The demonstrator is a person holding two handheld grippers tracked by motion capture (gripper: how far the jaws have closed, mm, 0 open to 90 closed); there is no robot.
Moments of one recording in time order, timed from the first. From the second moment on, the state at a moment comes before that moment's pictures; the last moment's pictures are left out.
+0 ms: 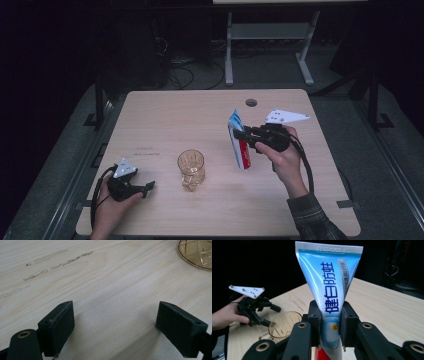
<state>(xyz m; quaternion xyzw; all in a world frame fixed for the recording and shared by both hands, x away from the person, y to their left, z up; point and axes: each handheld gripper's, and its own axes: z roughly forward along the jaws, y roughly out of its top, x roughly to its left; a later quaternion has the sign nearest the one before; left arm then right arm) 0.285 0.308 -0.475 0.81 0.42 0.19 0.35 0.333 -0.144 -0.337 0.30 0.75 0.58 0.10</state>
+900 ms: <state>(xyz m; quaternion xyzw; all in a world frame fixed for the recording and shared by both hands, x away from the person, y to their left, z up) 0.285 0.308 -0.475 0.82 0.42 0.18 0.35 0.339 -0.106 -0.303 0.25 0.74 0.61 0.10</state>
